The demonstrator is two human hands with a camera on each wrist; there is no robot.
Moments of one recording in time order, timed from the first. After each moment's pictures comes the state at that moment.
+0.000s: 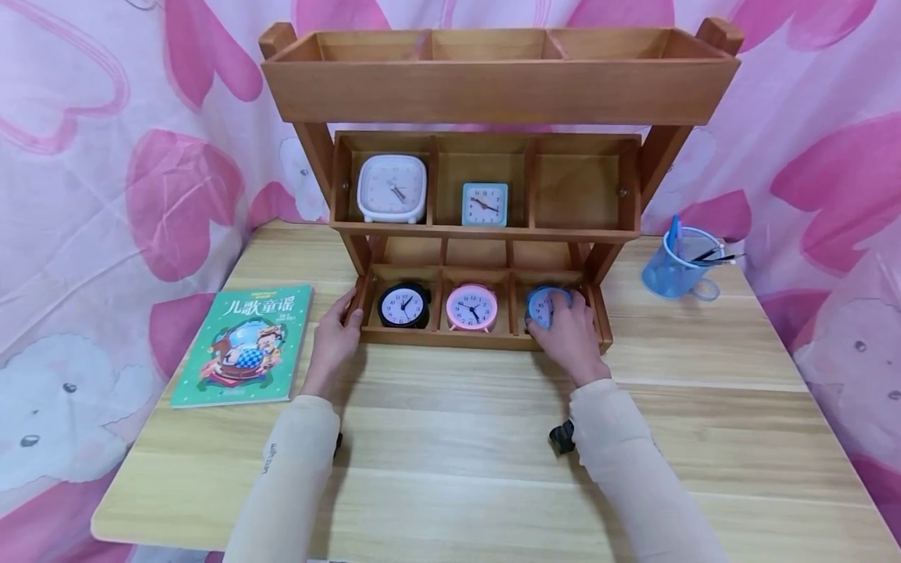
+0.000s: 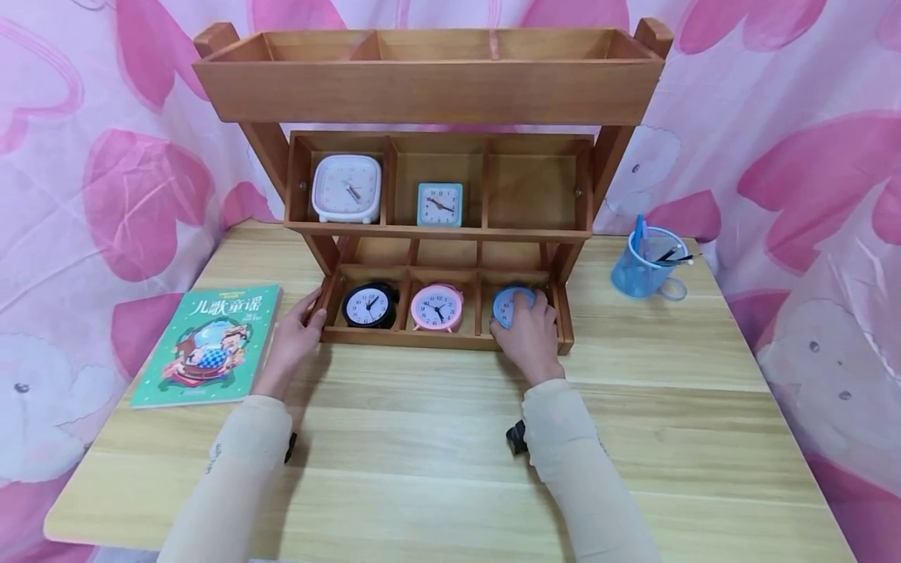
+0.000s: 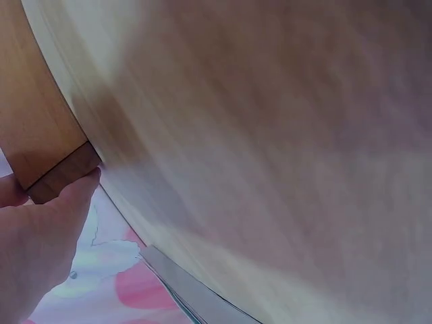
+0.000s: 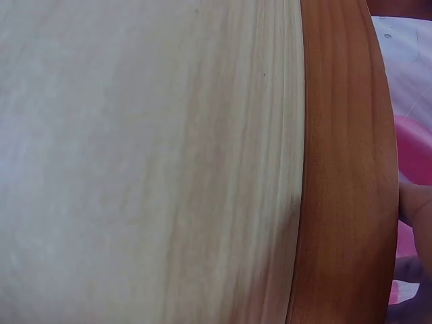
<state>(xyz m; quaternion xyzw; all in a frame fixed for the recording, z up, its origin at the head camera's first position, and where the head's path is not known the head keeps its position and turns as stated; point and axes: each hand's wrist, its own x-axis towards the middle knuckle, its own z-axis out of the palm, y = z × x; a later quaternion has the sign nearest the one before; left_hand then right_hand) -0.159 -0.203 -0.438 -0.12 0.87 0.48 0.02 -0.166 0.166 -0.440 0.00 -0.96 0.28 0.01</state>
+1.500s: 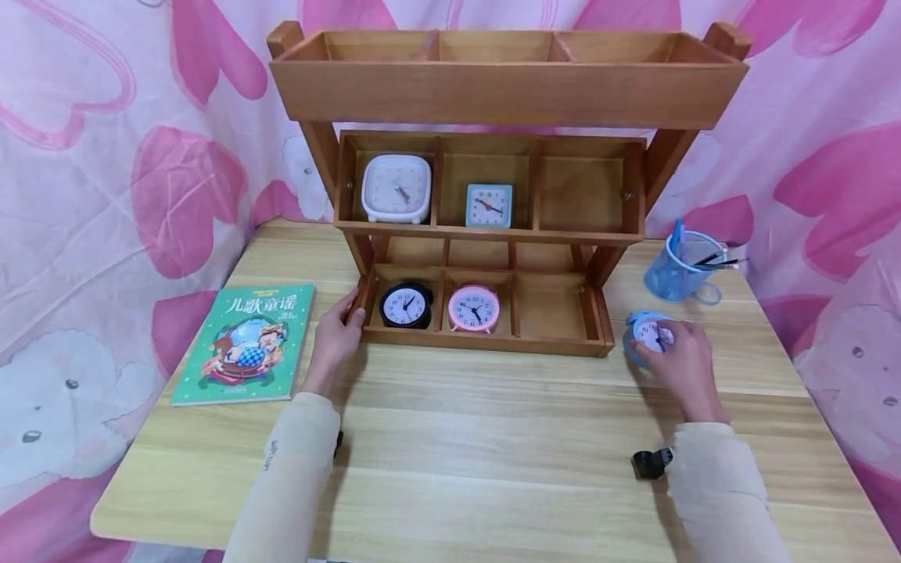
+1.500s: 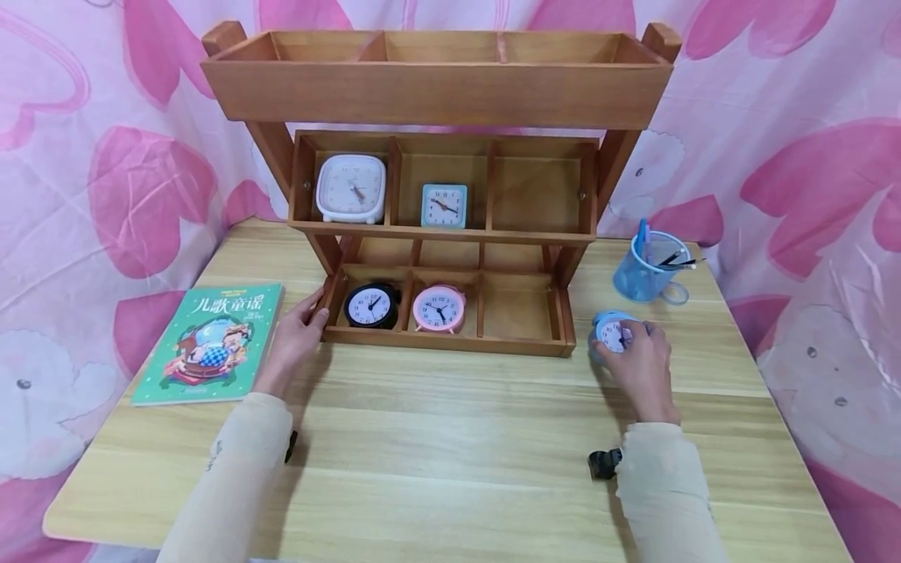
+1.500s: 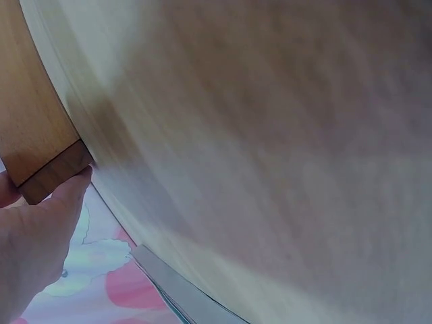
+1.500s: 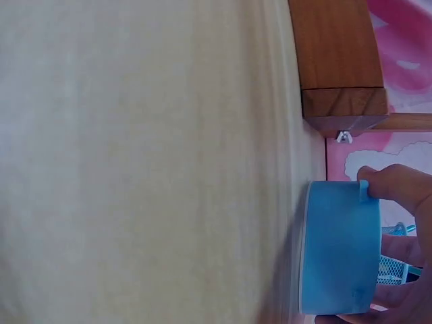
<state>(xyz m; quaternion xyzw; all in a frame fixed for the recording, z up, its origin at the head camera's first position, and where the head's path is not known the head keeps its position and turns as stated) -0.164 -0.205 -0.436 -0.15 0.85 0.50 0.04 -0.123 0.299 -0.433 -0.10 -0.94 0.32 0.02</state>
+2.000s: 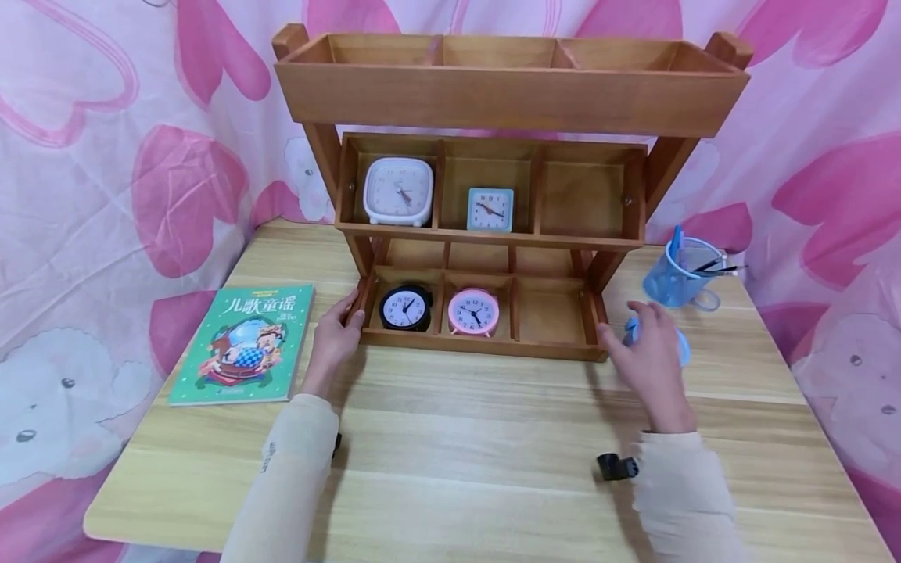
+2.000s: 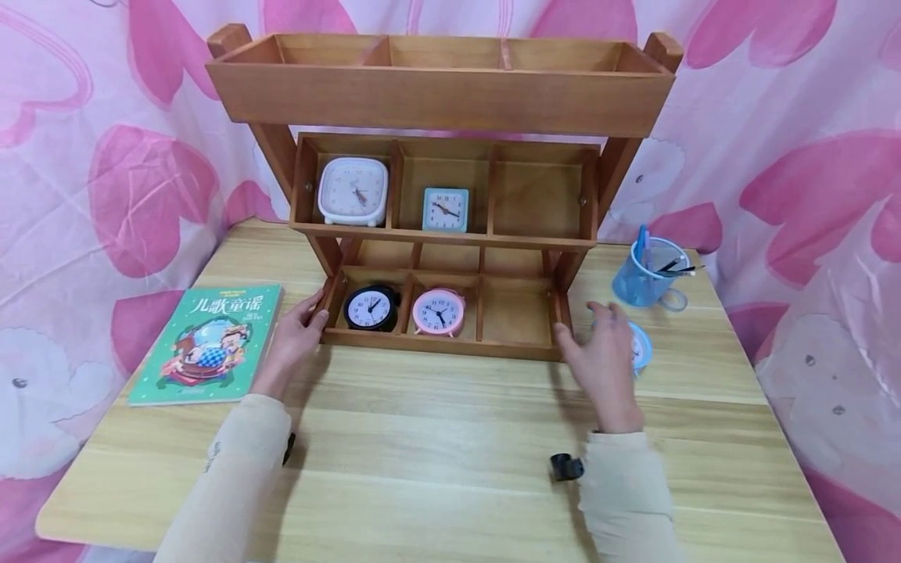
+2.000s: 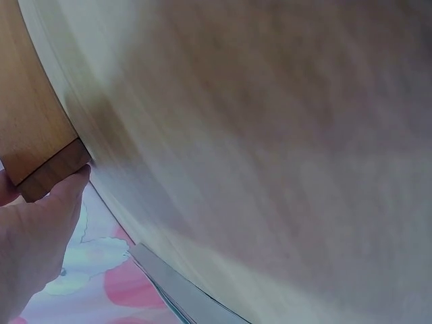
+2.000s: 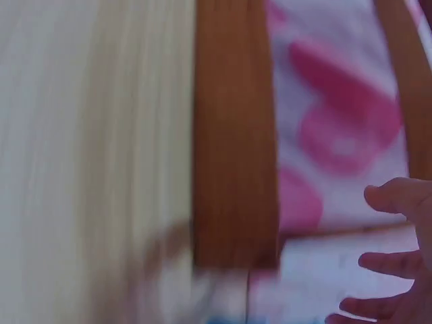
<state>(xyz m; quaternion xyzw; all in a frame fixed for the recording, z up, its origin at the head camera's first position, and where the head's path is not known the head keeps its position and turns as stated) -0.164 -0.205 -0.436 -0.15 0.85 0.50 0.04 -0.124 0.235 -0.401 -0.04 -0.94 0.33 0.10</state>
